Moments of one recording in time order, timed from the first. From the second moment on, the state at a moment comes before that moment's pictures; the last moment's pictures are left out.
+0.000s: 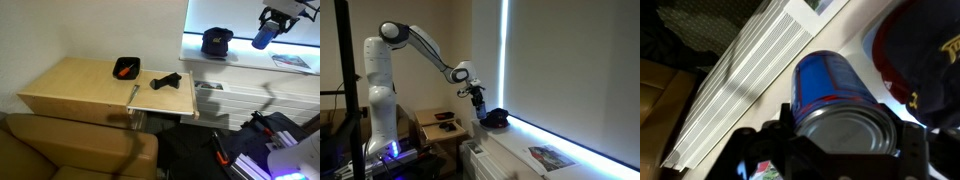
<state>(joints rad) -0.41 -0.03 -0.27 -2.36 -0.13 2.67 0.83</state>
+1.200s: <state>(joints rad) -0.35 0.57 -0.38 -1.74 0.06 2.42 1.20</state>
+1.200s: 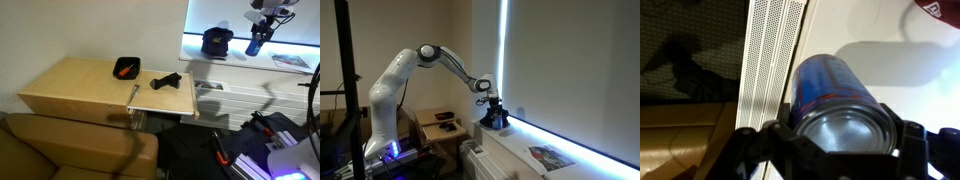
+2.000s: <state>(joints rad) -0.35 0.74 -0.38 -1.62 0.15 2.45 1.36</state>
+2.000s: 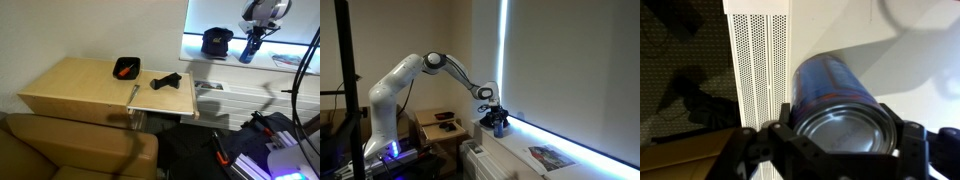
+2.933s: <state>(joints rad) -0.43 0.90 -0.38 -1.33 0.22 2.34 1.59</state>
